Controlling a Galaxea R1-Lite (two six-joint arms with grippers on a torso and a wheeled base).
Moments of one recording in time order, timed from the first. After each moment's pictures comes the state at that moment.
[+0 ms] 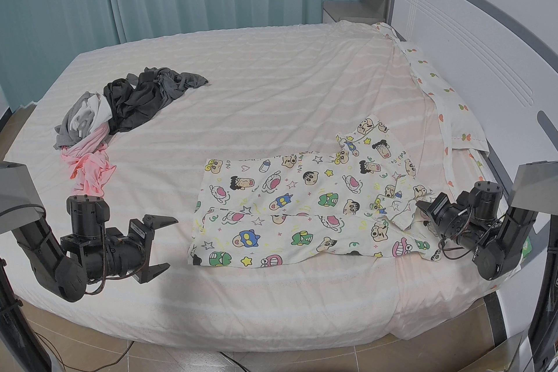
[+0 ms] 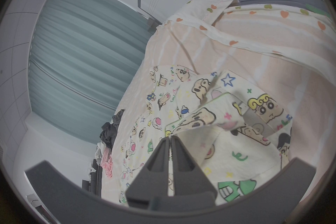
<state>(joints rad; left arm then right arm) -0.07 1.98 -0.38 -1.03 -0.40 -1.28 0.08 2.23 -0.55 -1.40 0.20 0.90</state>
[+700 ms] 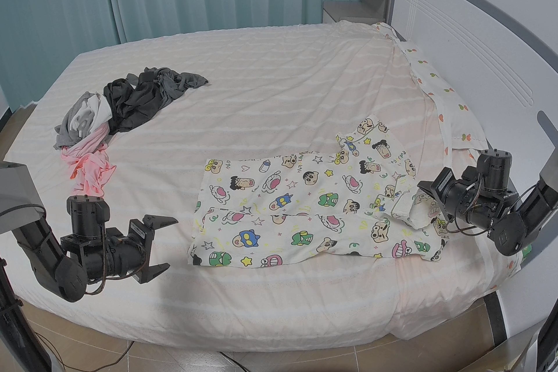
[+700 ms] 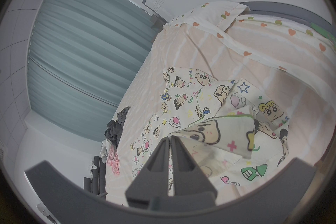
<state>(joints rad) -0.07 1.98 -0.38 -1.03 -0.40 -1.28 0.14 1.97 -0.65 -0.99 0.17 0.90</state>
